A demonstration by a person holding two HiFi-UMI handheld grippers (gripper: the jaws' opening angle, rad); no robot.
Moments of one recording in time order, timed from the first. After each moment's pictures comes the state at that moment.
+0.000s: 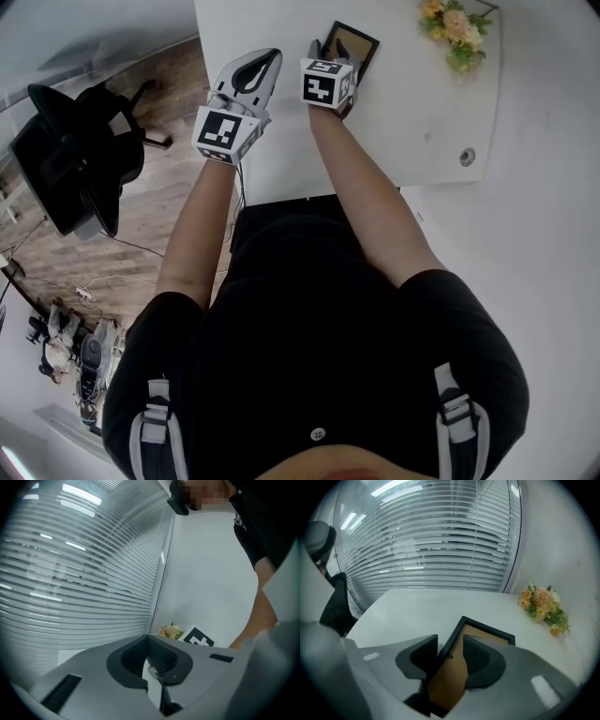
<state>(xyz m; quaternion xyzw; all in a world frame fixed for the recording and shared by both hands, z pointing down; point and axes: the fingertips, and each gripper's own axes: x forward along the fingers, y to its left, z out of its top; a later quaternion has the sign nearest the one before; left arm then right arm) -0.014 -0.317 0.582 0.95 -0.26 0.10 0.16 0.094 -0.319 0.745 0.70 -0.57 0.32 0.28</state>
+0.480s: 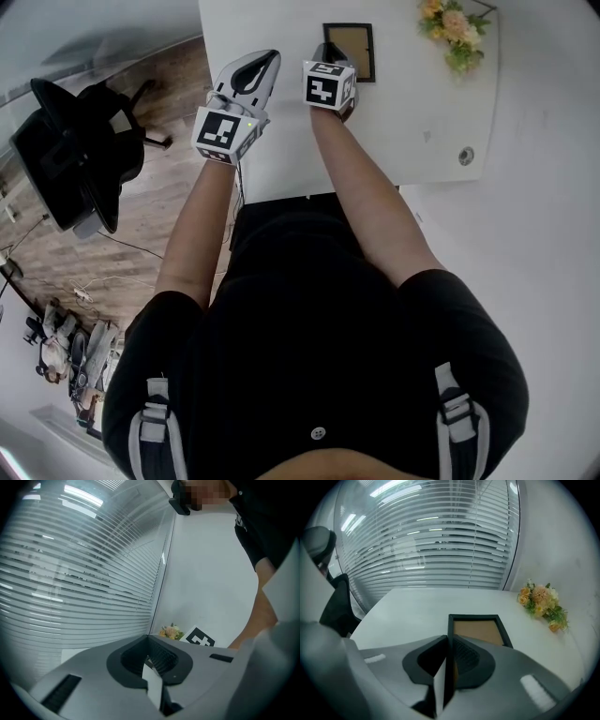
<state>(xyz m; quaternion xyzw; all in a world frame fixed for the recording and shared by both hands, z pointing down) -0.025 -0.308 0.577 0.95 -0.27 0.09 0.16 0.088 -0.306 0.743 0.69 -0.58 0.33 0.28</state>
